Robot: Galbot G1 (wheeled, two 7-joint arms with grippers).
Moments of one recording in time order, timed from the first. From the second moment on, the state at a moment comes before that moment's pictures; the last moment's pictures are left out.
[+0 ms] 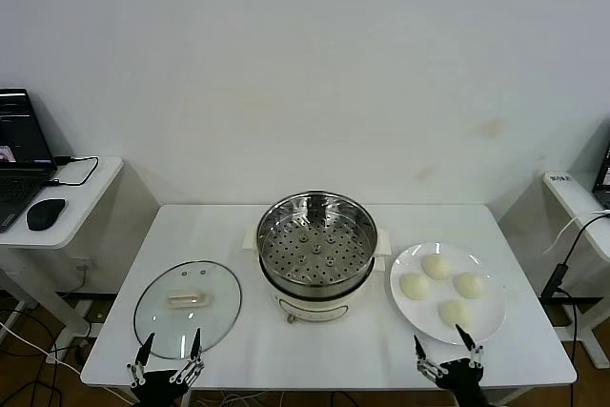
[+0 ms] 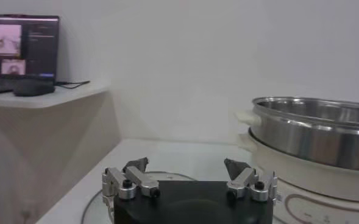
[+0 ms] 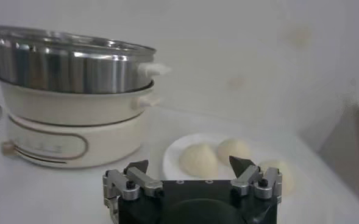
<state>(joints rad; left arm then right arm) 1.91 -1.31 -0.56 -2.16 -0.21 -0.12 -0.18 -1.68 1.24 0.73 1.98 -0.20 0.05 -0.10</state>
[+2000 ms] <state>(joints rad) 1.84 -1.29 -0.65 -2.17 -0.07 0.14 -0.19 -0.15 0.70 -0.62 1.14 -0.23 -0.12 -0.96</state>
